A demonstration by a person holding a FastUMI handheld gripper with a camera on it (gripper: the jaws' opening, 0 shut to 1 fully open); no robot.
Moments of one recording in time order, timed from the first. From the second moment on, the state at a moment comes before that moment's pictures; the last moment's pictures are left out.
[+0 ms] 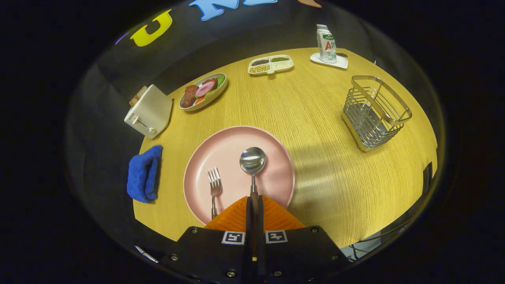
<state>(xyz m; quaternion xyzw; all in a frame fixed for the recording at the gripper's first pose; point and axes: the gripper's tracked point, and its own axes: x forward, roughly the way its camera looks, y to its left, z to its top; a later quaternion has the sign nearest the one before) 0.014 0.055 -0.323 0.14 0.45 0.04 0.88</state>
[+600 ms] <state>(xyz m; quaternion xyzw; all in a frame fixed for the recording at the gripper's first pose) 0.042 -0.011 -0.227 0.24 0.33 -0.01 0.91</state>
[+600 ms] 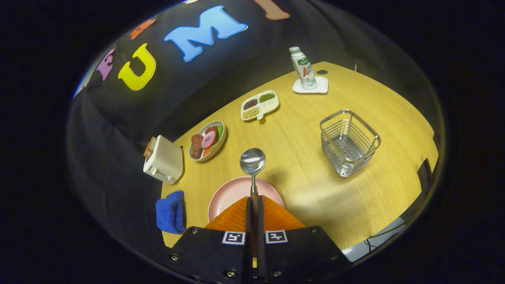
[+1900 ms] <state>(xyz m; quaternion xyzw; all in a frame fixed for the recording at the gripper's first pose) 0.028 -0.152 -0.218 0.26 0.35 -0.13 0.89</state>
